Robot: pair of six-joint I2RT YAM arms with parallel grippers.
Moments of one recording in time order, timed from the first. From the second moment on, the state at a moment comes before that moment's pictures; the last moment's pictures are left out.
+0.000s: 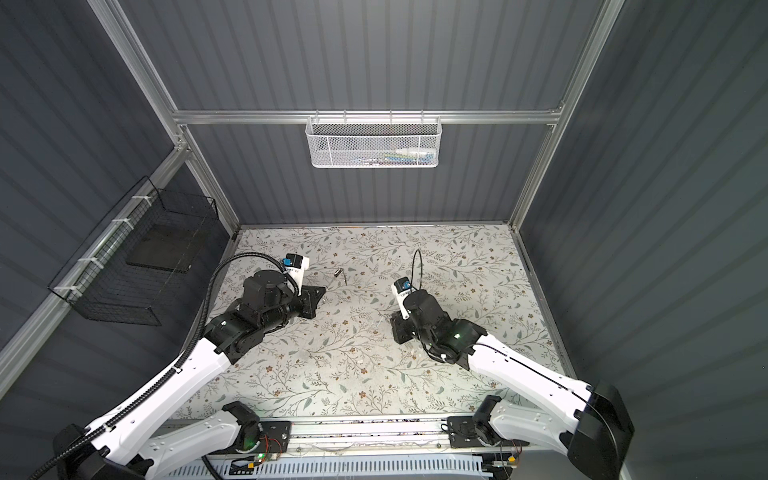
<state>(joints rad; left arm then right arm) -0.59 1.01 0.91 -0.38 0.11 -0.33 0.81 1.06 0.79 -0.33 0.09 0.30</state>
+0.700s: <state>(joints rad) -0.59 1.04 1.08 -0.30 0.44 -0.09 0.67 0.91 0.81 0.10 -0.24 0.12</state>
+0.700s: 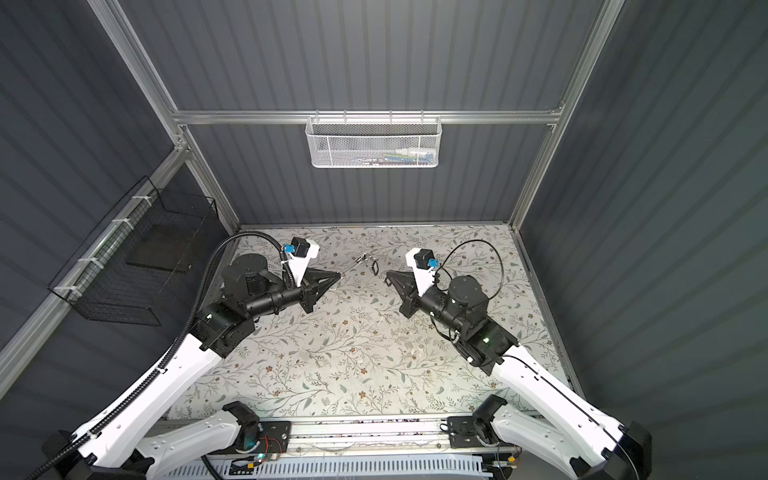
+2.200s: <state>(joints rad) -0.59 1.17 1.29 -0.74 0.53 0.12 0.67 1.22 1.01 0.01 -0.37 0.11</state>
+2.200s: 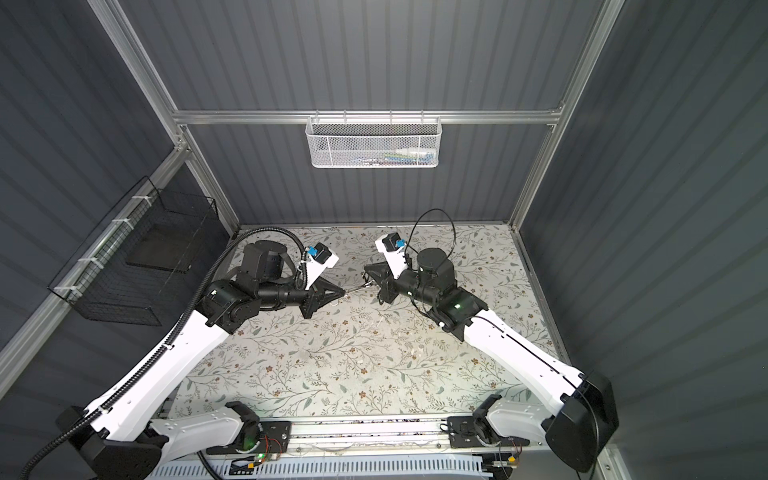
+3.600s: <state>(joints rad) -0.59 1.08 1.25 -0.58 0.48 -0.03 0.79 1.01 0.75 0.02 -0.23 0.18</state>
